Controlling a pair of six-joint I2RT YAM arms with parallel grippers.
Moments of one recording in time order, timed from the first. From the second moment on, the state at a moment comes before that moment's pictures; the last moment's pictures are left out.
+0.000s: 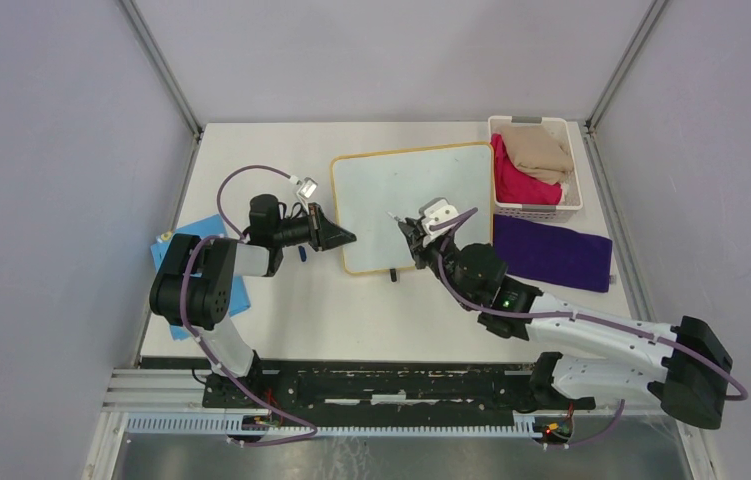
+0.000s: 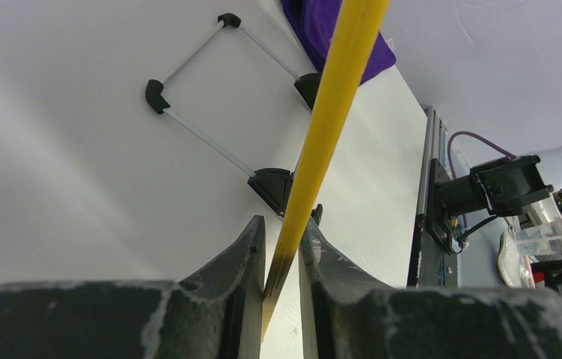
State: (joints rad) left arm -0.14 1.73 0.62 0.79 1.03 -0.46; right arm 1.05 1.07 0.68 0.41 0.44 -0.10
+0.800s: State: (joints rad) left arm -0.14 1.72 0.63 0.76 1.04 -0.43; right arm 1.00 1.40 0.91 0.59 0.48 -0.15
